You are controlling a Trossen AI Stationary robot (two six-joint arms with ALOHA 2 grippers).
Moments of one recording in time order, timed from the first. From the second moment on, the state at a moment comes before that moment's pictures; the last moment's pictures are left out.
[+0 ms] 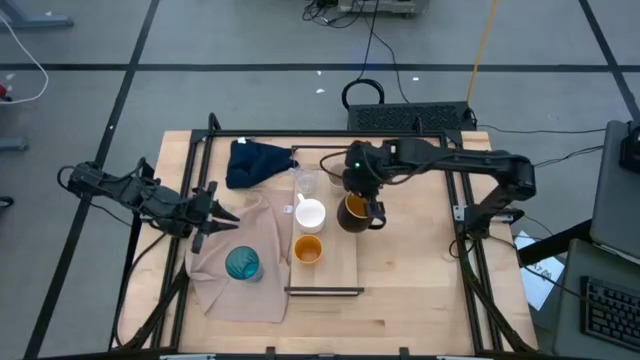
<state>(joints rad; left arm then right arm) -0.36 0.41 0.57 -0.55 -0.21 -0.21 -0.18 1.61 1.48 -0.99 -0.10 -0.34</state>
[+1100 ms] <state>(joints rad) -0.36 0.41 0.57 -0.58 -0.21 -0.24 -0.16 1.74 1.54 -0.92 -0.10 -0.59</state>
